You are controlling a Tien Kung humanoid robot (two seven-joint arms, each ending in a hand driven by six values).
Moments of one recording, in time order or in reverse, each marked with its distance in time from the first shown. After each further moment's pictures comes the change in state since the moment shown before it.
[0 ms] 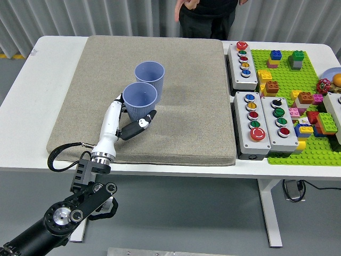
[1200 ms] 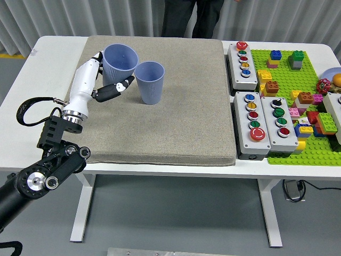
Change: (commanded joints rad) left arm -0.191 0.196 -0.044 0.016 0.216 -0.087 0.158; right arm 0.020 -0.008 -0.012 -0.001 0.035 -0.013 0.007
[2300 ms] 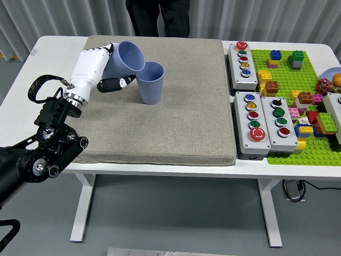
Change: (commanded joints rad) left arm -0.126 0.025 0.048 0.110 0.344 -0.072 0.119; right arm 0.002 -0.002 -0.001 -0.001 -0.001 -0.002 -0.001
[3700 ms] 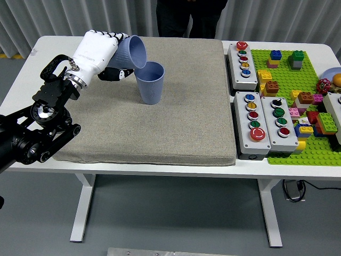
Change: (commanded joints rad) left arm -0.177 0.098 0.209 0.036 0.183 -0.046 0.089; right arm -0.001 -0.003 -0.006 0.000 0.013 0.003 0.004
